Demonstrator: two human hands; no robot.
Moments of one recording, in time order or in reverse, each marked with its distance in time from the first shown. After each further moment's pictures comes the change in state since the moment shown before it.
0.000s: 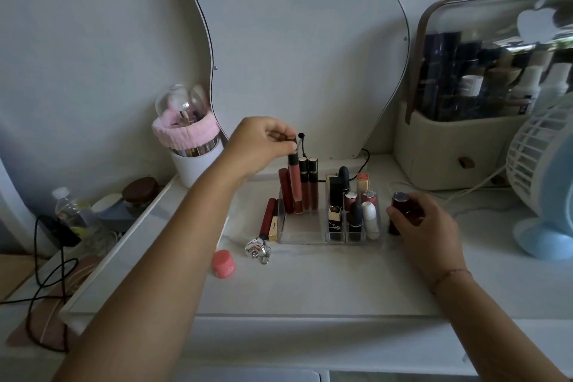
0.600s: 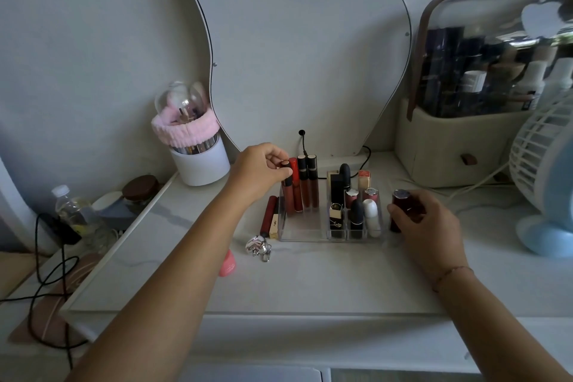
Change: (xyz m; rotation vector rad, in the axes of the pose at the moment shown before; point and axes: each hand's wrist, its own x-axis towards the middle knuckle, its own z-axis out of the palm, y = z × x) left_hand -0.010 -0.051 0.019 0.189 0.079 -0.014; right_hand 0.001 0.000 0.002 -0.008 0.001 -0.017
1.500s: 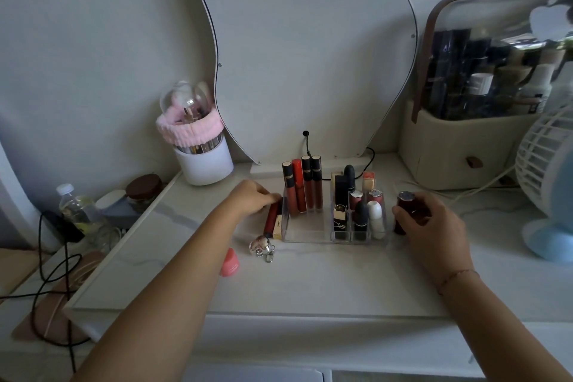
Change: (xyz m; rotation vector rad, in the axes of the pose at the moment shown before) left_hand 0.010 -0.078 0.014 0.076 -0.264 -0.454; right_hand -0.002 -0.004 -0.002 -0.011 -0.008 0.025
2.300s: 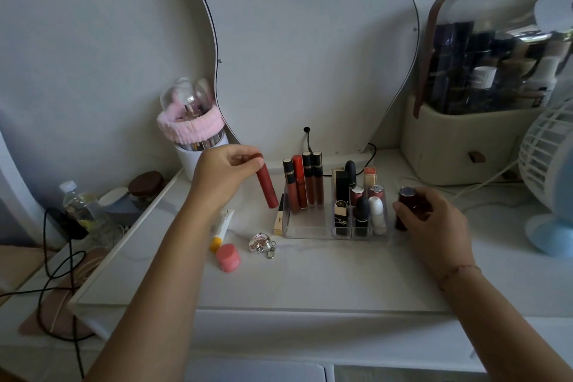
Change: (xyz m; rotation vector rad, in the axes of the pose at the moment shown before) left_hand -0.076 0.035 -0.045 -0.350 0.388 0.403; right_hand 0.000 0.001 0.000 0.006 0.002 -0.020
